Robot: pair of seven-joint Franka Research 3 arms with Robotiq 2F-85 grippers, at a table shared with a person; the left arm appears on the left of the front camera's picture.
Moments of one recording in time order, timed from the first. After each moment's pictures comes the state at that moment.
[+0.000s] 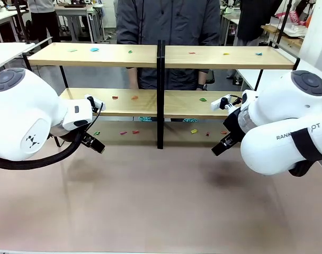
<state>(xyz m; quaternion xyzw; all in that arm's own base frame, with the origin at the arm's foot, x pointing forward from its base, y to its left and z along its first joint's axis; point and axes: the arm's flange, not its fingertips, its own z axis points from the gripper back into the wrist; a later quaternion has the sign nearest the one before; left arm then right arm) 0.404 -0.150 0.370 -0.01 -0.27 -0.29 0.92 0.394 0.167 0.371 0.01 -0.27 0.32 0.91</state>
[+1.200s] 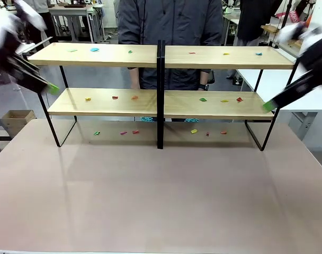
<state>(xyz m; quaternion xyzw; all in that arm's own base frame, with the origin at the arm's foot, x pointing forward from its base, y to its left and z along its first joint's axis) 0.285 -0.052 0.623 0.00 -0.43 -0.39 0.81 0.286 0.054 0.598 0.06 -0.35 0.31 0.88</state>
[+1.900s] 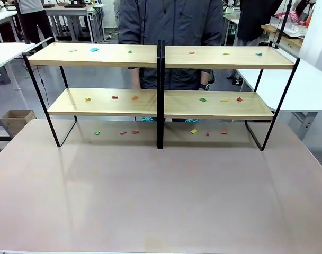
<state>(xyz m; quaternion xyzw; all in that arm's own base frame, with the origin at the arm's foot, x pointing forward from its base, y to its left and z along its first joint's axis) 0.223 0.020 0.662 -0.09 -0.53 -0.48 0.69 0.242 -0.049 0.635 0.15 -0.39 0.24 0.88</state>
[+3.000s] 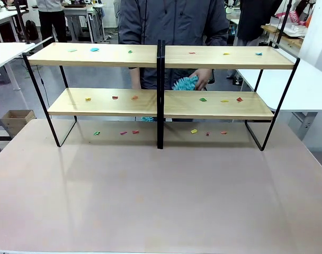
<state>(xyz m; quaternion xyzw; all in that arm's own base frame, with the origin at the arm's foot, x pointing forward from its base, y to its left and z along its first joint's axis) 0.263 0.044 0.659 -0.23 -0.58 -0.30 0.73 0.247 -0.035 0.633 0.20 -0.39 0.27 0.85</state>
